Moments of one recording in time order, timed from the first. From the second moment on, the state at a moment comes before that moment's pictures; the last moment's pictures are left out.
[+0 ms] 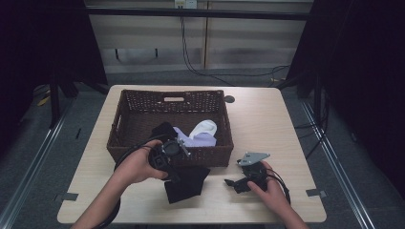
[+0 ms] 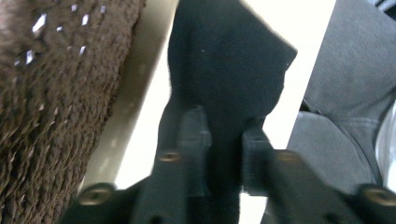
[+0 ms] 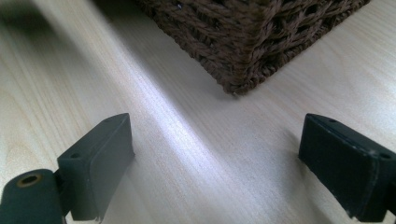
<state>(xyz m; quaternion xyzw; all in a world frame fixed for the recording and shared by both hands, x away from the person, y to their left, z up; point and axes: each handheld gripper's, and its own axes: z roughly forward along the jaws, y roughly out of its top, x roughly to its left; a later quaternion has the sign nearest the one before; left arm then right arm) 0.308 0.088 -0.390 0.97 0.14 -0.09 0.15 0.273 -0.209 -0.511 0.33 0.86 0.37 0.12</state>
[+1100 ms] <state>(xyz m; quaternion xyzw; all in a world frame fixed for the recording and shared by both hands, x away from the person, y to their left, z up) 0.400 0.118 -0.340 0.95 0.24 0.00 0.18 0.273 -0.209 -0.511 0.33 0.86 0.37 0.13</state>
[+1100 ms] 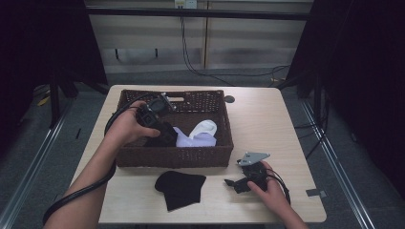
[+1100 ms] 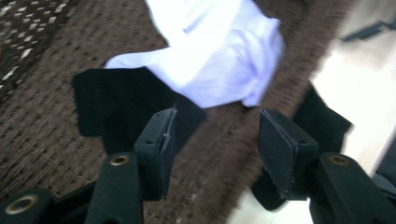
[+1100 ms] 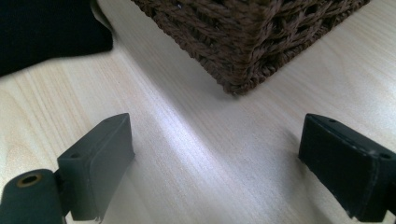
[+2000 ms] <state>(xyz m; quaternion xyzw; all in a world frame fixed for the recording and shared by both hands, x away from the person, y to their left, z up) 0.458 0.136 -0.413 0.93 0.32 0.03 0.16 0.273 -0.209 -0.511 0.33 0.86 0.37 0.13</state>
